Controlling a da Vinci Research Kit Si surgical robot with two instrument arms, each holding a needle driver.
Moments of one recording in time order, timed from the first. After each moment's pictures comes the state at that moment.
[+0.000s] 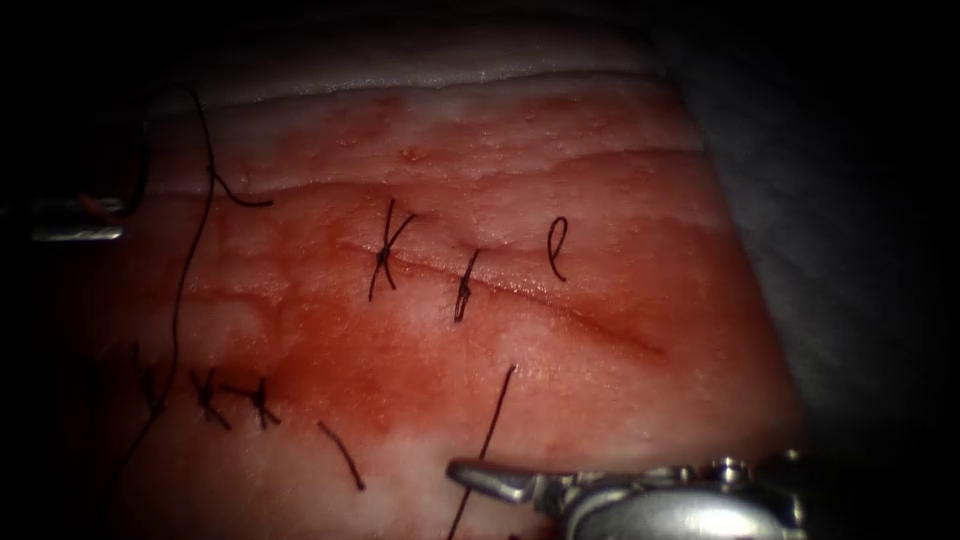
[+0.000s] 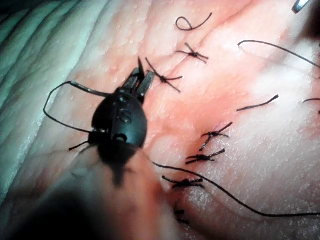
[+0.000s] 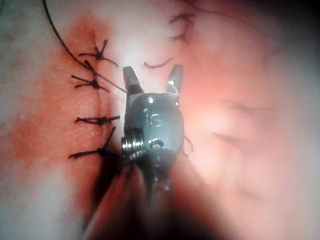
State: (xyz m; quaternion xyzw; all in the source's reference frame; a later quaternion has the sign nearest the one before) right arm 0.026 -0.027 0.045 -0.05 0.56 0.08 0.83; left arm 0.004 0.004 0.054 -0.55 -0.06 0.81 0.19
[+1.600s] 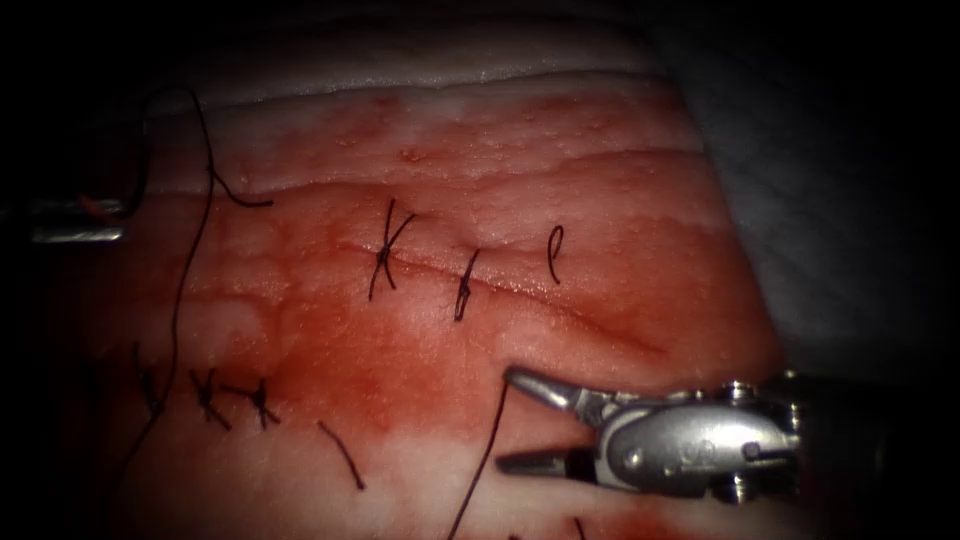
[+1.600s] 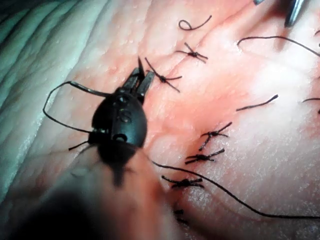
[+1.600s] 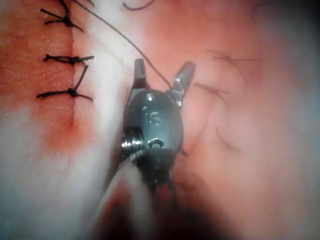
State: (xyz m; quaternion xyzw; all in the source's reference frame) right arm 0.021 -0.024 0.050 -0.09 0.55 0.11 0.83; left arm 0.004 0.004 0.054 -0.55 -0.06 0.81 0.19
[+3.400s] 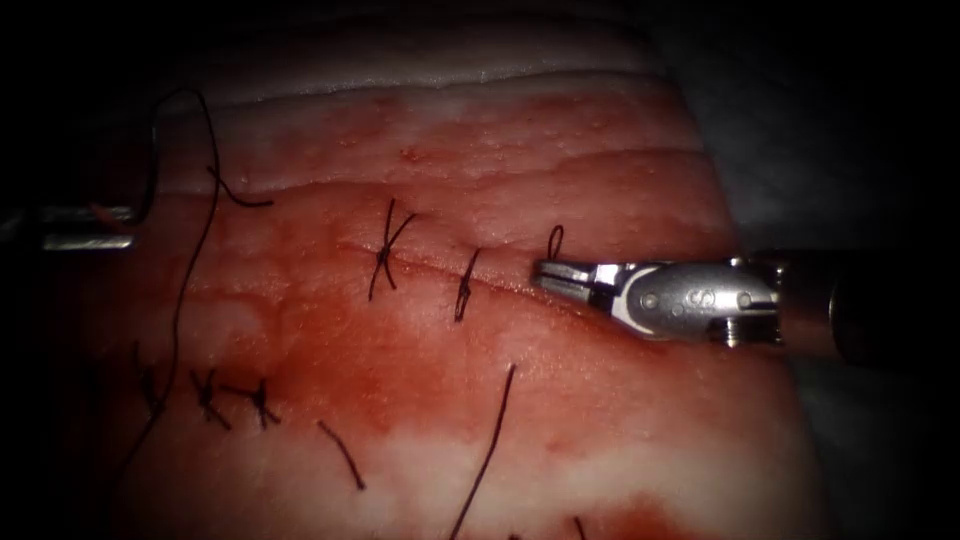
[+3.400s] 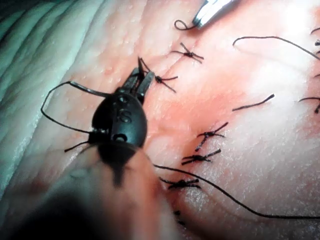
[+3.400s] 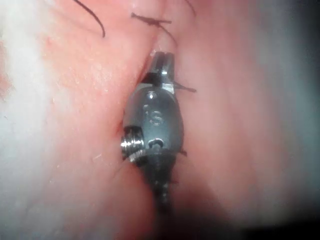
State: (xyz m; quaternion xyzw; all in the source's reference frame) right arm 0.020 -0.017 0.064 -0.06 0.52 0.21 0.83; left arm 0.004 0.003 0.054 -0.55 -0.06 0.81 0.19
